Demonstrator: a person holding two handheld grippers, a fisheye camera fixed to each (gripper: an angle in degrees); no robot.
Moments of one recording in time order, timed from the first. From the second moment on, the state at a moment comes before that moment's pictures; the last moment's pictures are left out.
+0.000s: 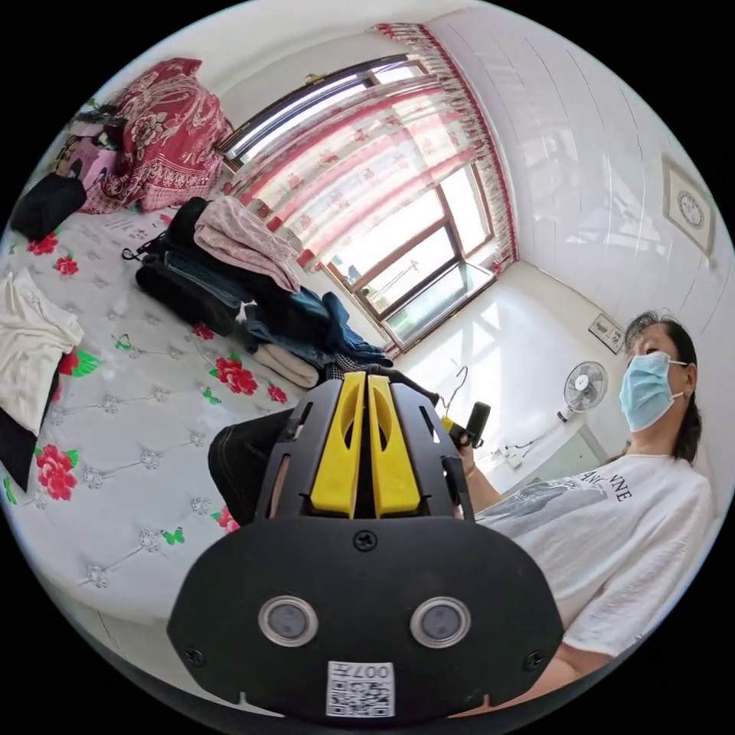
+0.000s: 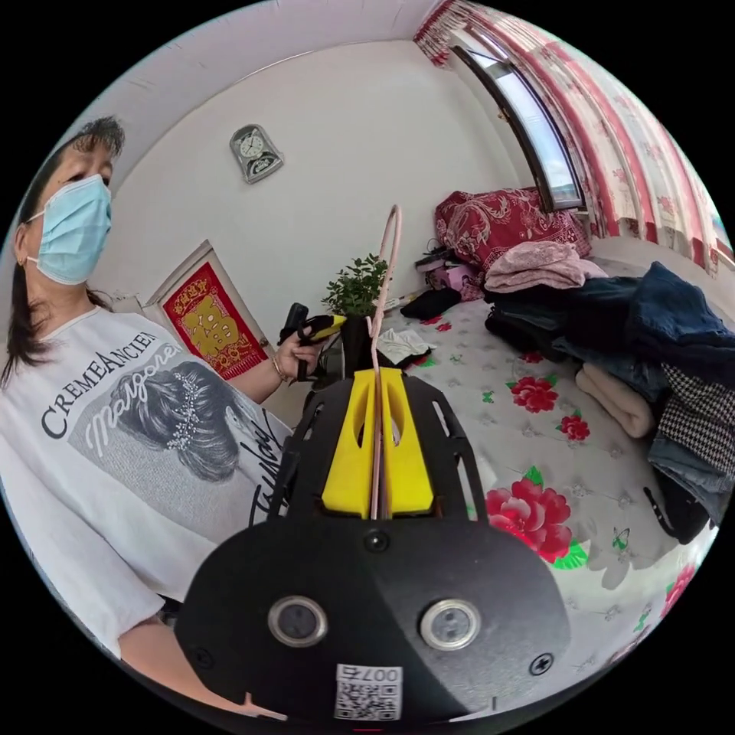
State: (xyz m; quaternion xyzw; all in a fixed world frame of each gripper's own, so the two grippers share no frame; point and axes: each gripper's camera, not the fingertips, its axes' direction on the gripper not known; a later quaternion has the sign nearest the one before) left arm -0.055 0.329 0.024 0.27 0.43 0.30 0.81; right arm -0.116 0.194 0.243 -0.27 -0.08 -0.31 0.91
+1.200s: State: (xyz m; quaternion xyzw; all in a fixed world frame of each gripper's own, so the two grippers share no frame) left arm -0.071 0.171 0.056 0.21 0.19 0.32 0.90; right arm -0.048 0.115 0.180 -0.24 0.00 -0.16 0.96
